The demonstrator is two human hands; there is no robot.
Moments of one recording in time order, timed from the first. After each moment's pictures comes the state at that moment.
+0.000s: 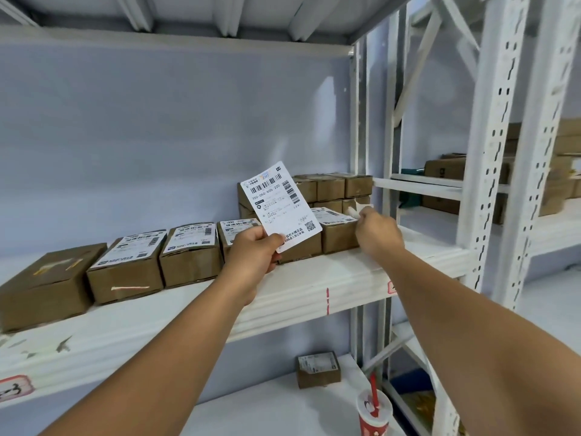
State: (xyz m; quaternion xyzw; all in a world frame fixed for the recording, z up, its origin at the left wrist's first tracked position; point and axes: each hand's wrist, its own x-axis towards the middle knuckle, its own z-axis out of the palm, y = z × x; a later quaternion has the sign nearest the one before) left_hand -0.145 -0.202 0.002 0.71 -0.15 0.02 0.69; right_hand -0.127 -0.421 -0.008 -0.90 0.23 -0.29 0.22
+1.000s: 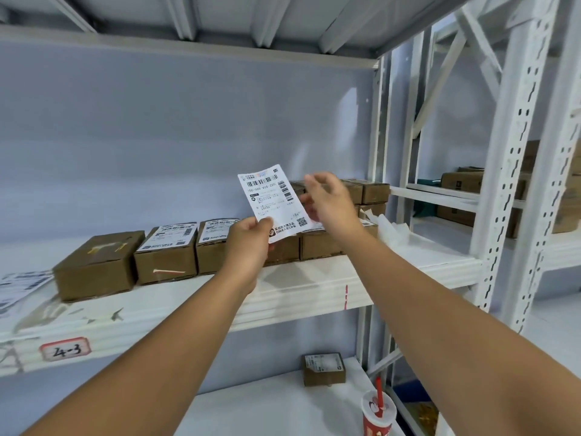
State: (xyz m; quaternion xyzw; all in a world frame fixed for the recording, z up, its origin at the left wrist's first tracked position) left_hand -0.167 -0.162 0.020 0.69 -0.10 0.11 0.71; right_hand -0.155 -0.295 0.051 -0.73 -0.04 -0.31 0.61
